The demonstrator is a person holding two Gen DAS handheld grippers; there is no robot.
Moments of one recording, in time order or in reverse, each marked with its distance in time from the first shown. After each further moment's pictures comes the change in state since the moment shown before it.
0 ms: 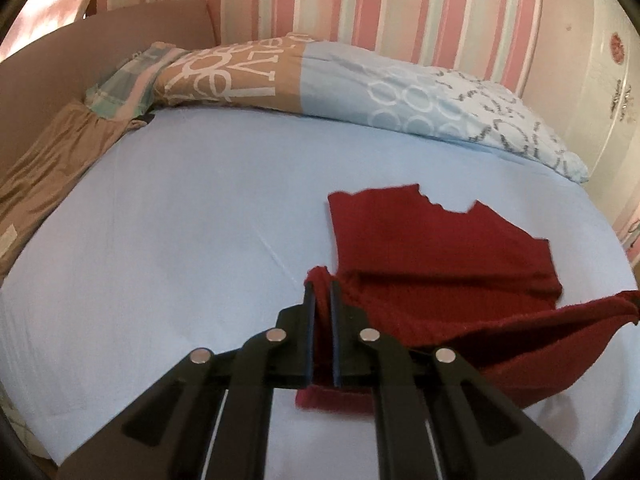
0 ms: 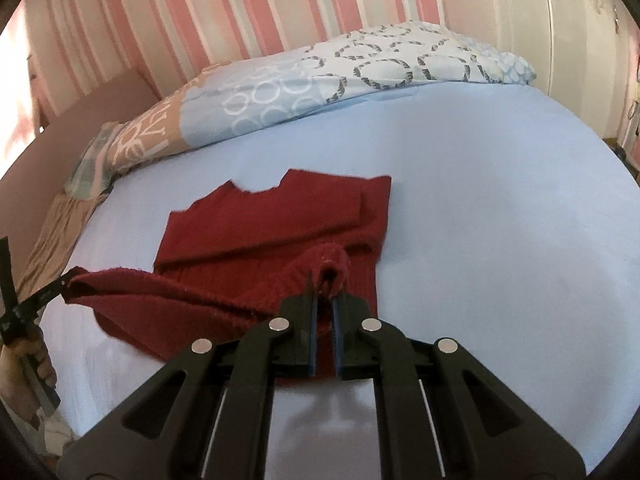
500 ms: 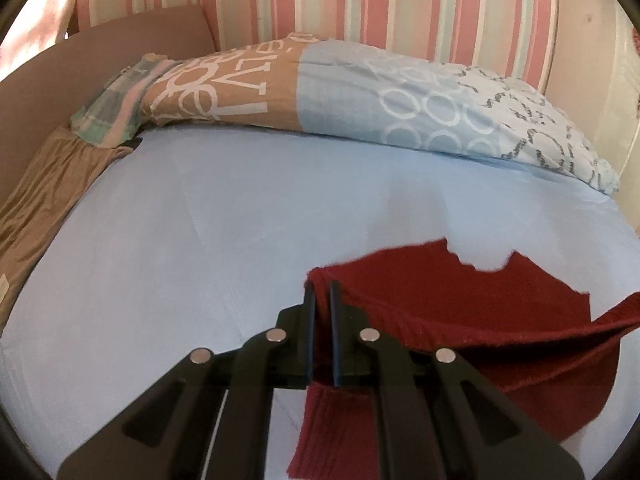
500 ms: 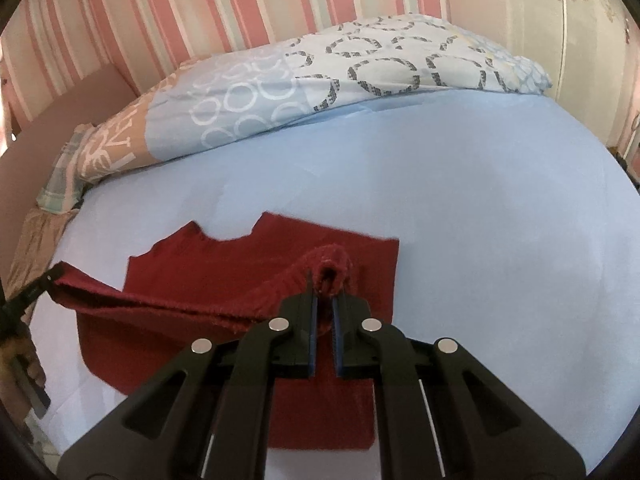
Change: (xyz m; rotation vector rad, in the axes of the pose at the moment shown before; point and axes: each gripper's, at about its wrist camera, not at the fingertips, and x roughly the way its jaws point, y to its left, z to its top) left arm 0.101 -0.025 0.100 0.023 0.007 0.071; right arm 0.101 -0.004 0.096 -0.037 0.036 -0.067
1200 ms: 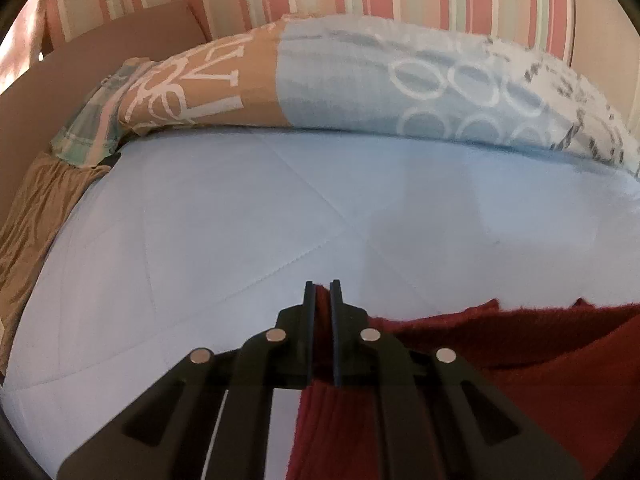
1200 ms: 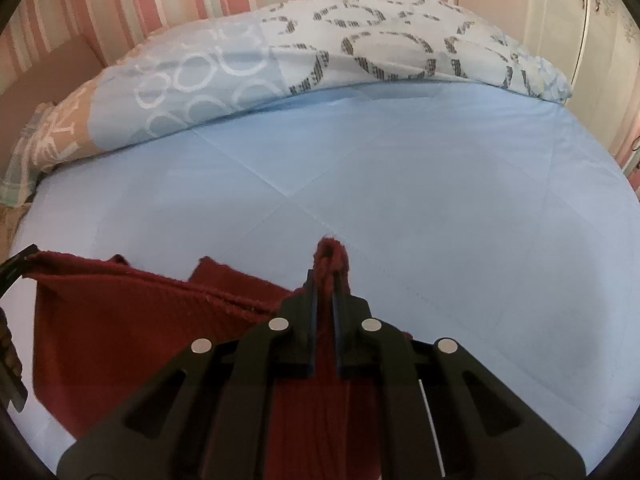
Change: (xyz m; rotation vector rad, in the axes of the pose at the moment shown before) left arm 0.142 -0.038 0.055 0.073 0.065 0.104; right arm 0.136 -0.004 0.062 -0.030 0.085 -0.108
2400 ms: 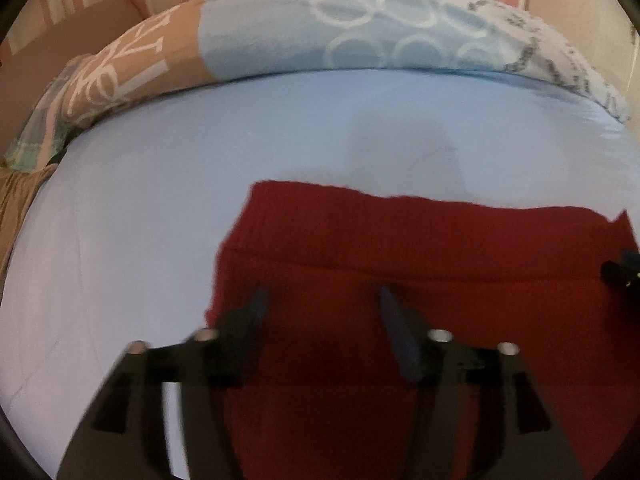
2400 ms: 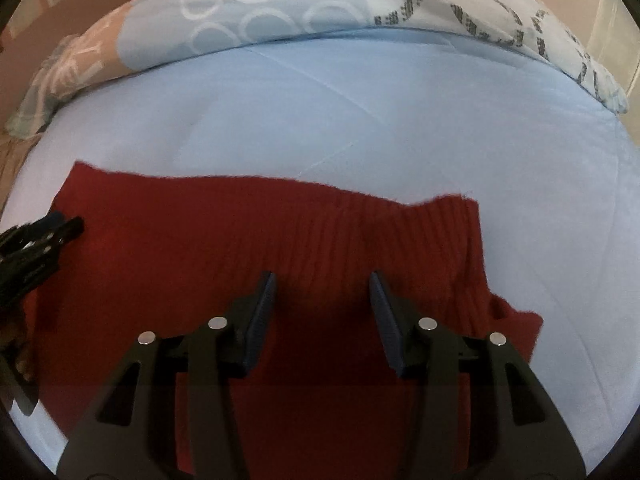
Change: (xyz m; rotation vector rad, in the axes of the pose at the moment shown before) left arm 0.035 -0.039 -0.045 0.118 0.063 -0.124; right arm 0.068 0.073 -0.028 -0.155 0.145 0.063
